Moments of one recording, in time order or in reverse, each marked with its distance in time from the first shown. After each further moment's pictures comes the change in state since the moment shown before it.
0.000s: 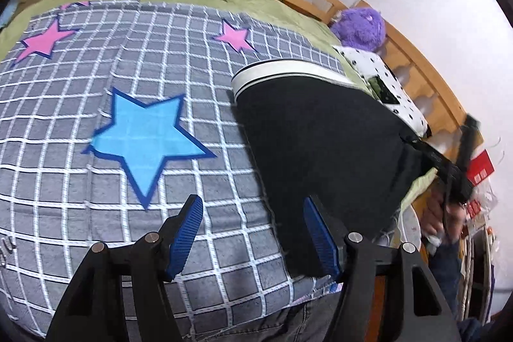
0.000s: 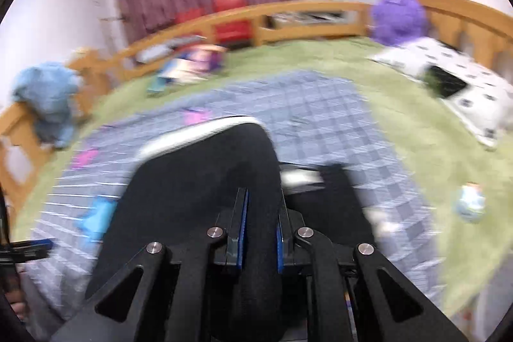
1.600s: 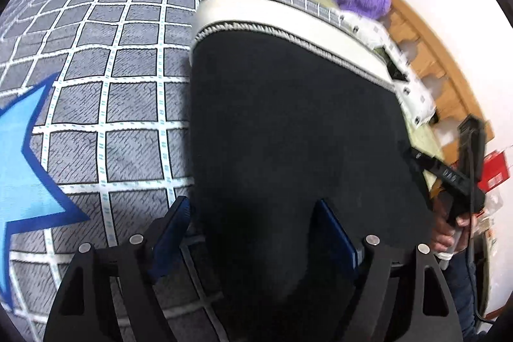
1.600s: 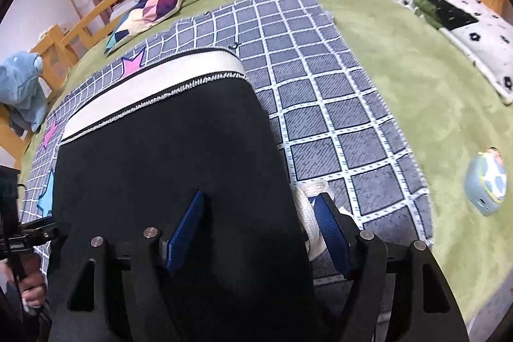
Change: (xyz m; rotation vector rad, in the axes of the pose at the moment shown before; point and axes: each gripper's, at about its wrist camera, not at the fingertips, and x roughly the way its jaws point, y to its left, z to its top) left arm 0.174 -0.035 0.037 -0.003 0.118 -0.066; right arm 0.108 -0.098 -0.007 0.050 0.284 0.050
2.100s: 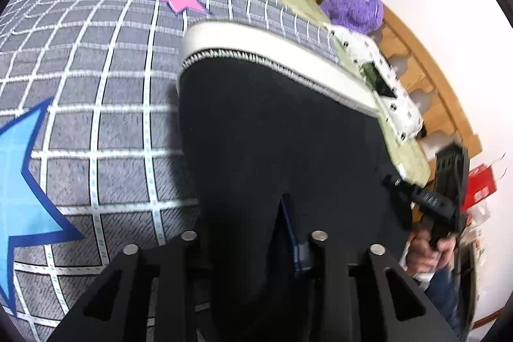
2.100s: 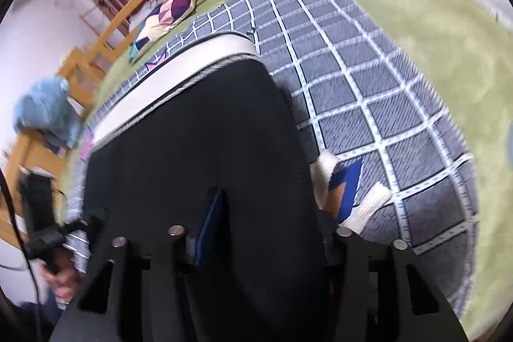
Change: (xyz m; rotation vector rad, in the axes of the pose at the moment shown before) left arm -0.015 -0.018 0.026 -0.030 -0.030 -0.049; right arm 0.002 -0.003 -0.010 0.090 0.035 0.163
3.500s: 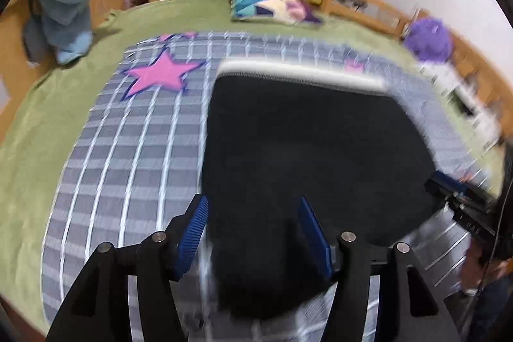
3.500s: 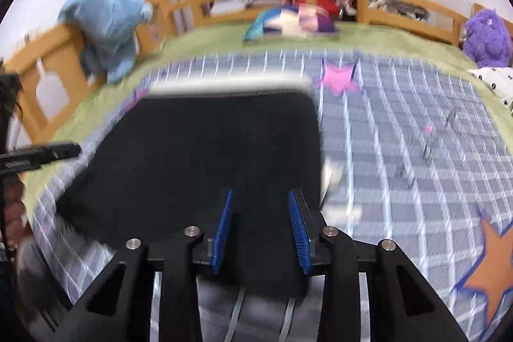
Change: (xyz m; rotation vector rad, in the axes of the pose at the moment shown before) left arm -0.221 0.183 -0.062 0.086 -0.202 0.550; right arm 0.069 0.337 -0.104 -0.442 -0.158 -0.030
